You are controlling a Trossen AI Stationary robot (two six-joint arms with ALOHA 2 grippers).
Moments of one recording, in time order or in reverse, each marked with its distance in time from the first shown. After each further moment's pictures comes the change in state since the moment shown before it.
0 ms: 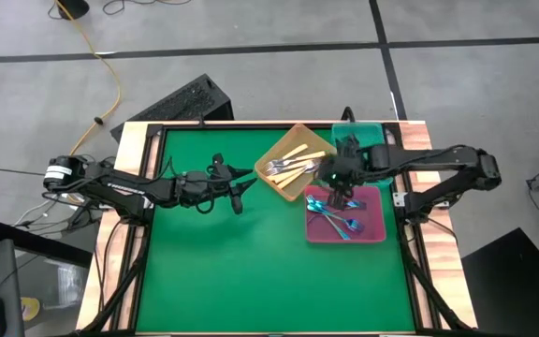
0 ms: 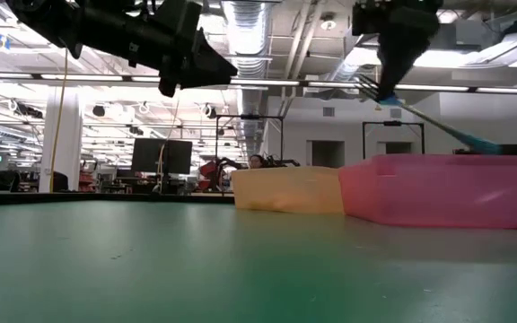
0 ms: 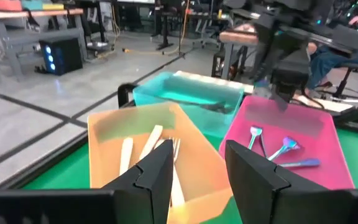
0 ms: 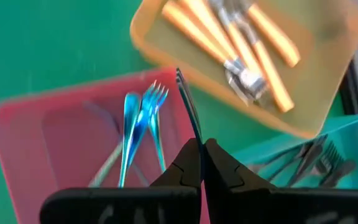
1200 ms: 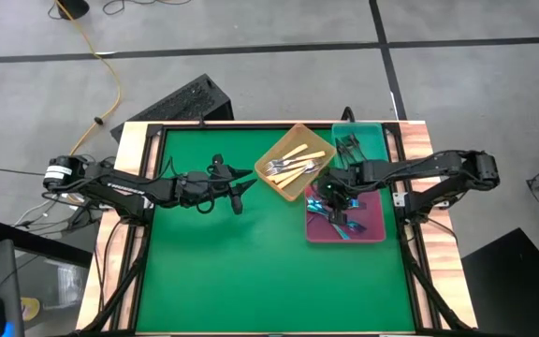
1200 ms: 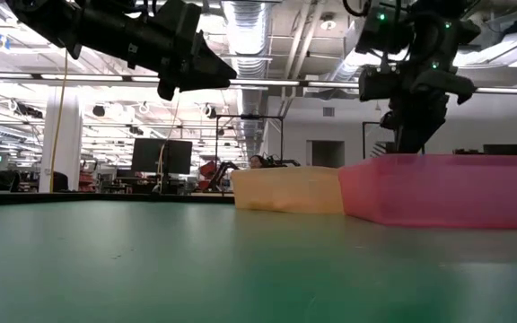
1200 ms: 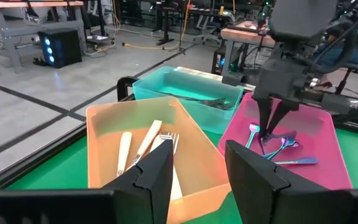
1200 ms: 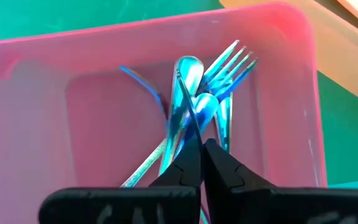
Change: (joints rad) left arm 0.000 0.000 0.000 -0.022 0.000 -0.037; right arm -0.037 0.027 -0.389 0.380 -0.274 -0.098
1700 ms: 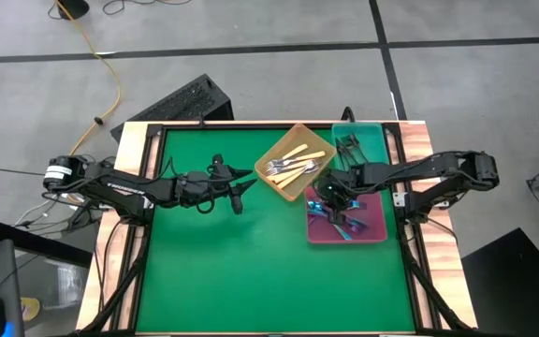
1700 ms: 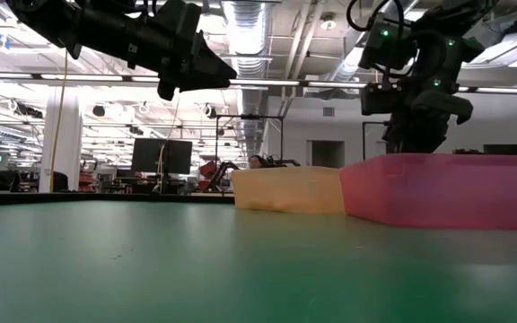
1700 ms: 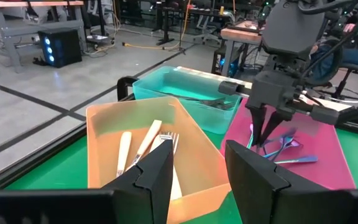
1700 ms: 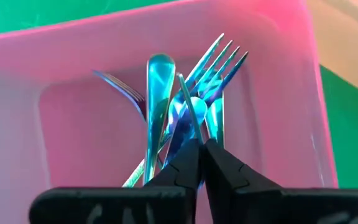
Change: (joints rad) left arm 0.000 0.000 0.000 -0.001 0.000 -0.002; right arm -0.025 0.002 -0.091 0.125 -0.003 0.007
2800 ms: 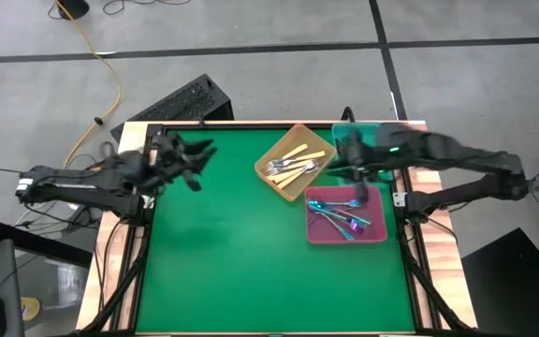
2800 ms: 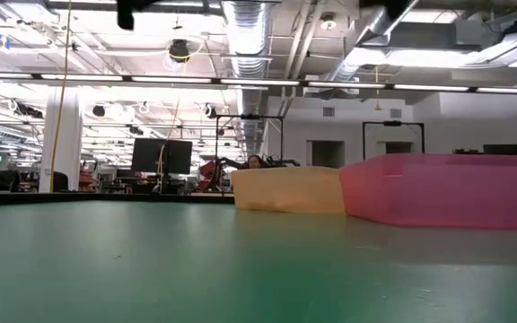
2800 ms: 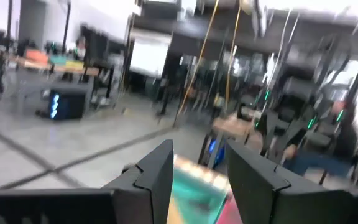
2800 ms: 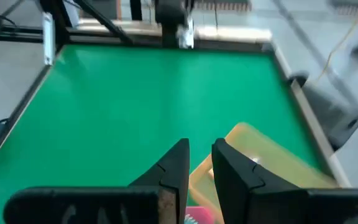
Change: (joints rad) left arm 0.000 -0.502 0.097 -0.251 -0.059 -0.020; right arm 0.004 -0.350 0.418 -0.100 -0.051 -0.149
